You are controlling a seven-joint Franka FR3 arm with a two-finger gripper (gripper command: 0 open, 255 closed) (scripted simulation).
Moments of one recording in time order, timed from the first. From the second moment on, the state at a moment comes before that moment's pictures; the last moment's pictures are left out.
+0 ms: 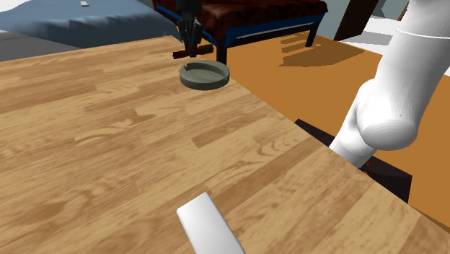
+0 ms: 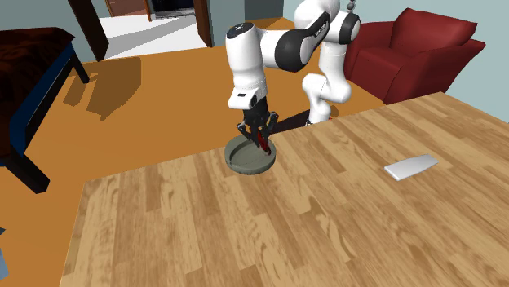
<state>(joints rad) 0.29 0.10 -0.01 -1.65 0.18 1.68 -1.11</state>
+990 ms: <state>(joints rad) 0.24 0.09 -0.05 -1.79 0.18 1.81 -1.23</state>
